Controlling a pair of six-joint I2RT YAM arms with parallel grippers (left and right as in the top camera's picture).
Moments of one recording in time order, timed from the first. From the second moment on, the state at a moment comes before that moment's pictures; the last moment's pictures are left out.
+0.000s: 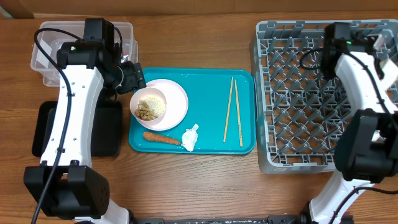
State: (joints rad) left arm -0.01 1.74 1.69 -1.26 0.08 -0.31; right arm -0.11 2.00 1.63 -0.97 1.11 0.28
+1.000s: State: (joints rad) left arm -0.01 1.74 1.69 -1.26 0.08 -0.31; right arm 0.00 1.72 1.62 -0.99 0.52 0.27
